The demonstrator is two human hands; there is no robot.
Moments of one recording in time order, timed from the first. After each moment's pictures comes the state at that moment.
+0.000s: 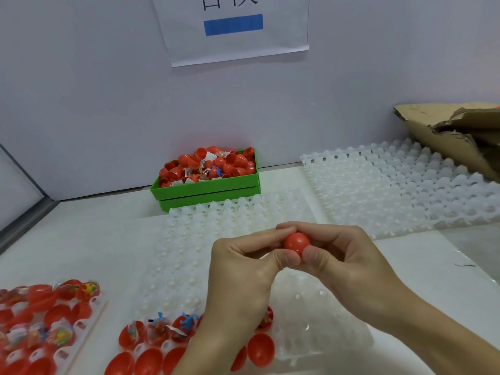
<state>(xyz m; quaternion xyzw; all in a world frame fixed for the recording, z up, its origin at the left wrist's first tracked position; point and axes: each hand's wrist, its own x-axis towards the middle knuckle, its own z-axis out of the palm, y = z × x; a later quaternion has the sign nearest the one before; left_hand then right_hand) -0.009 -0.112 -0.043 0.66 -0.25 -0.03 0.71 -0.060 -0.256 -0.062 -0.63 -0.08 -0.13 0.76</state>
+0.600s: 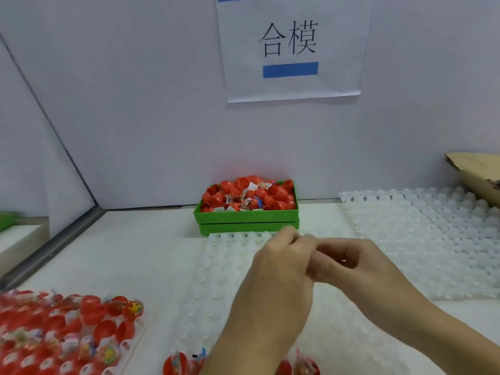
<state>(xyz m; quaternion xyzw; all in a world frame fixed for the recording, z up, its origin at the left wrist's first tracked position) 0.023 -0.097 -0.001 0.83 -0.40 0.16 0.35 -0.017 -0.240 -0.009 -0.72 -0.07 -0.08 0.69</state>
